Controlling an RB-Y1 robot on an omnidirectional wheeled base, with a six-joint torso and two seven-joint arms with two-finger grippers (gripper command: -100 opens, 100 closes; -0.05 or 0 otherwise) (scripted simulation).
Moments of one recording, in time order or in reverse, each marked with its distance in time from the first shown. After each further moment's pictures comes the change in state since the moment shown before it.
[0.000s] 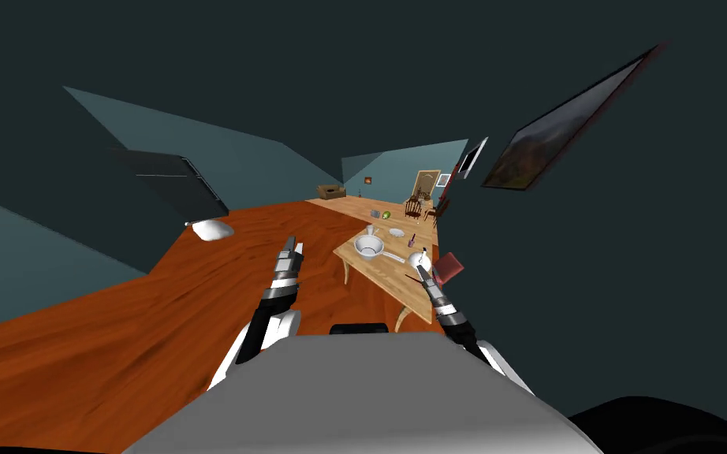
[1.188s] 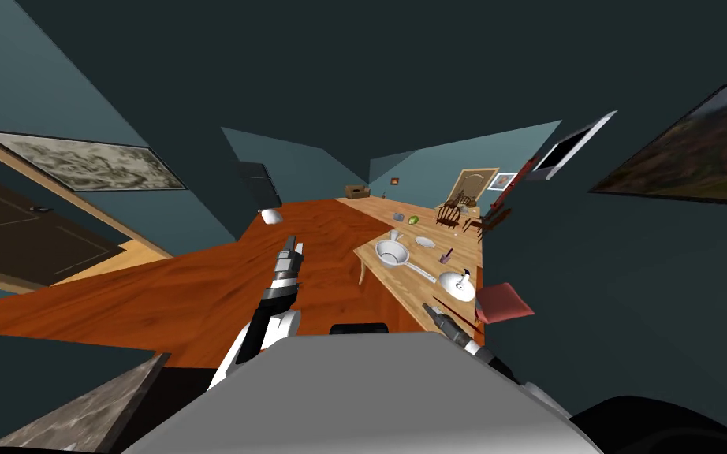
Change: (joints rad) left arm 0.000 0.000 0.000 0.000 0.000 0.000 0.000; right arm 0.101 -0.235 -0.002 0.347 0.292 -0.043 0.028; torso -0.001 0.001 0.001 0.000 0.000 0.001
